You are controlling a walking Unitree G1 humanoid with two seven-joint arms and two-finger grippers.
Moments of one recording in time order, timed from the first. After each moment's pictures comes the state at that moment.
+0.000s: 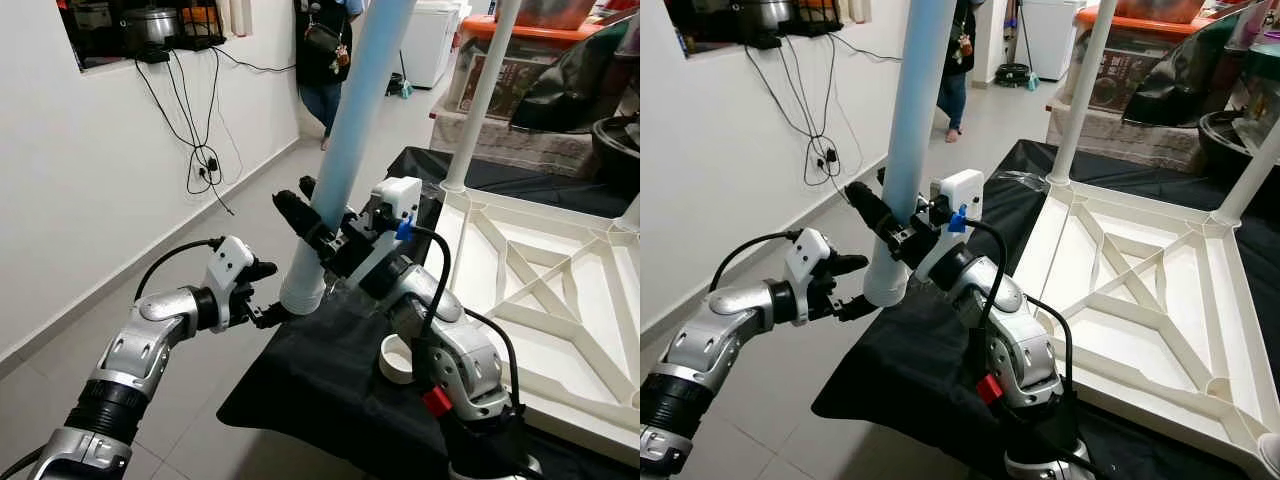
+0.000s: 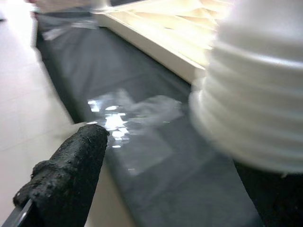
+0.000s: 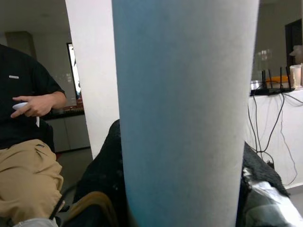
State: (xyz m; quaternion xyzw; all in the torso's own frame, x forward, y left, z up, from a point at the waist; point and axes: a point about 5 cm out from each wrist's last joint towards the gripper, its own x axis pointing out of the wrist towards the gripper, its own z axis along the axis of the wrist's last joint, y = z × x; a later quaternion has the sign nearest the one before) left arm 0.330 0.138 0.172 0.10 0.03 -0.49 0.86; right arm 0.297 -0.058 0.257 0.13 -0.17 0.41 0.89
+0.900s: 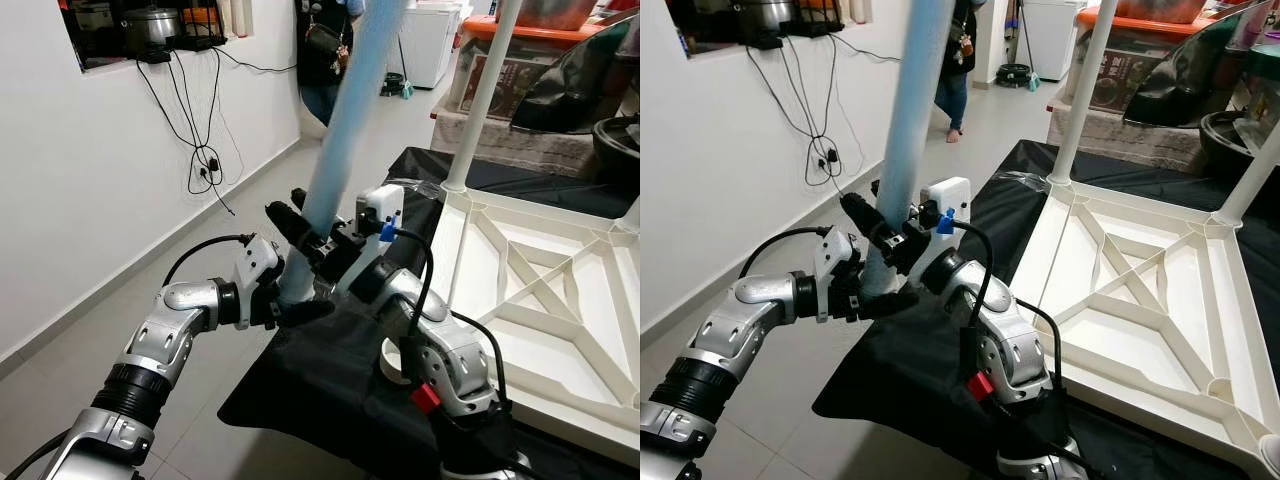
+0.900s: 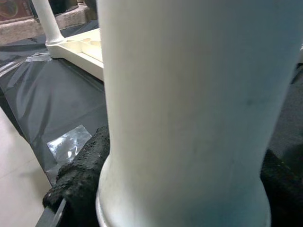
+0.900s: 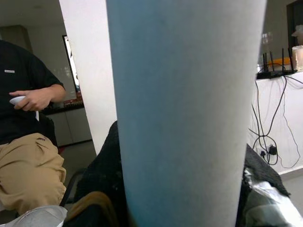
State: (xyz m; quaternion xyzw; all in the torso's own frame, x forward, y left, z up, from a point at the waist) left arm 0.337 0.117 0.184 0.11 -0.02 -0.53 0.84; right arm 0.304 -0.052 0.246 0.14 -0.14 0.41 0.89
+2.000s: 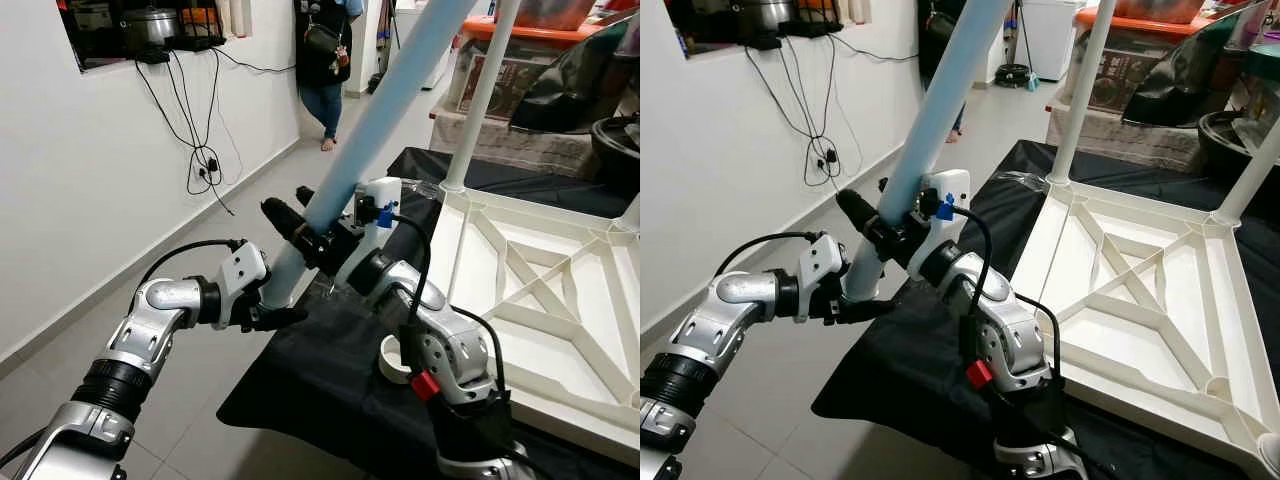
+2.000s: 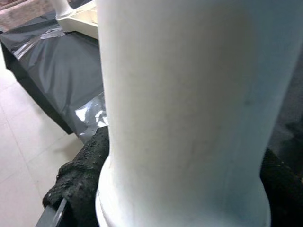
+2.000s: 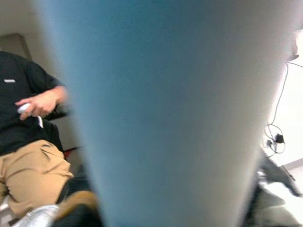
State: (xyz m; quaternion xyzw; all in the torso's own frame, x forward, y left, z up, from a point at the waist) left arm 0.342 0.142 0.178 0.20 0.00 -0.52 0.83; right arm 0.310 -0.048 0.252 0.17 -0.12 0.40 0.89
